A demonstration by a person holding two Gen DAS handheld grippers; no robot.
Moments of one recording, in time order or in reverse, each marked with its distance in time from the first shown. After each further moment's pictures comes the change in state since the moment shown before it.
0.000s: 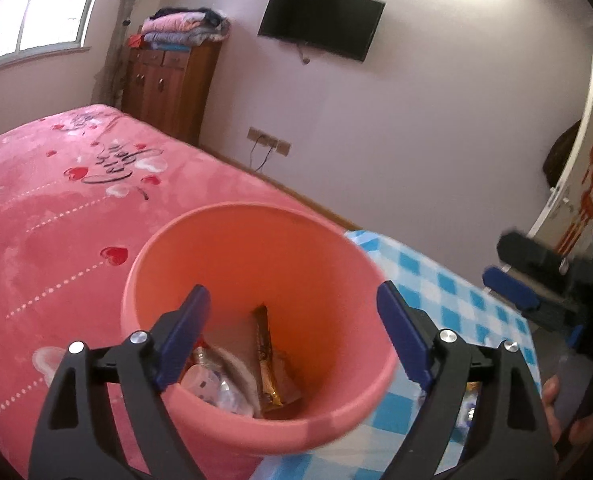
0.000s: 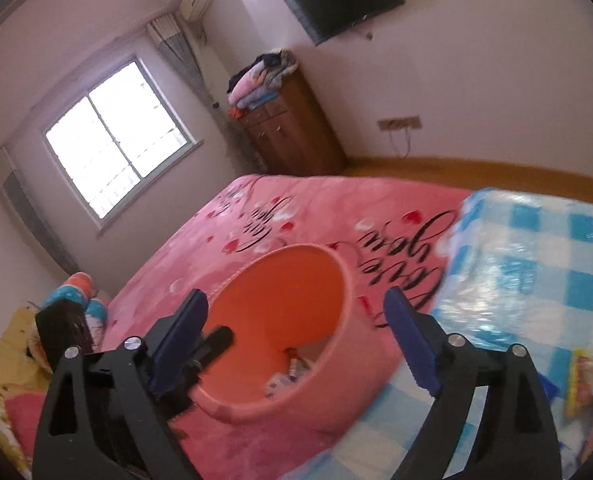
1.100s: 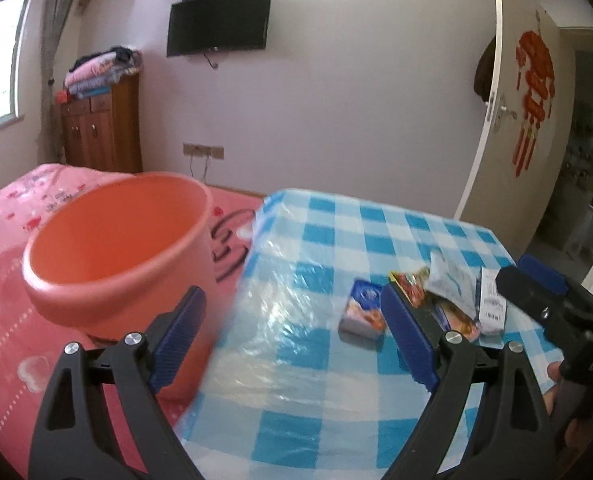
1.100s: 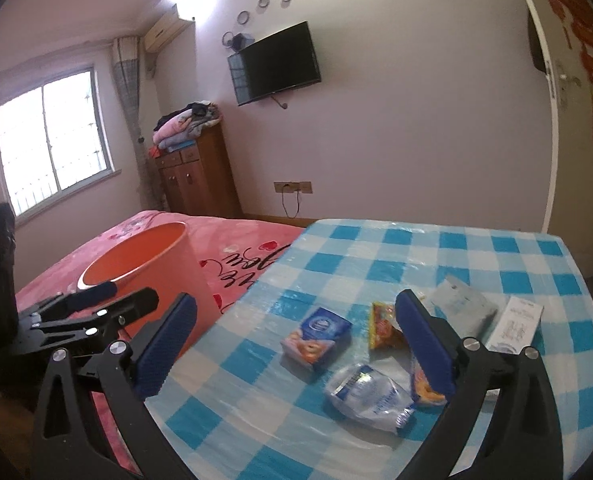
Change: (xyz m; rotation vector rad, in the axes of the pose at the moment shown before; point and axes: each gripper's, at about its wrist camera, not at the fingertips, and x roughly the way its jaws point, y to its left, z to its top) left arm -0.025 -0.130 -0.107 0.304 0.027 -0.098; right arm -0.138 -0.088 -0.130 -0.088 -0.231 -0.351
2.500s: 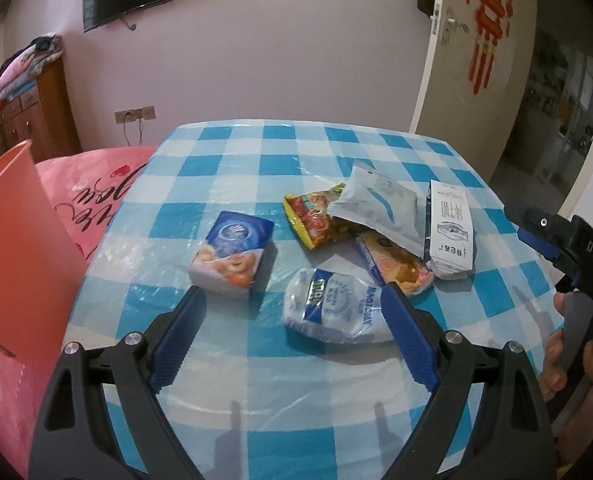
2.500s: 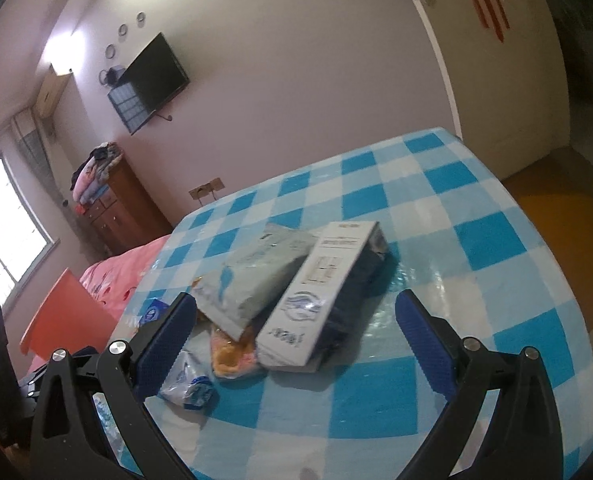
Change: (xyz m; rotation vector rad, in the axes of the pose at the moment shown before) left arm 0.087 -0.126 -0.041 0.174 0.217 -0.123; right arm -0.014 -0.205 -0.056 0.401 0.067 -0.168
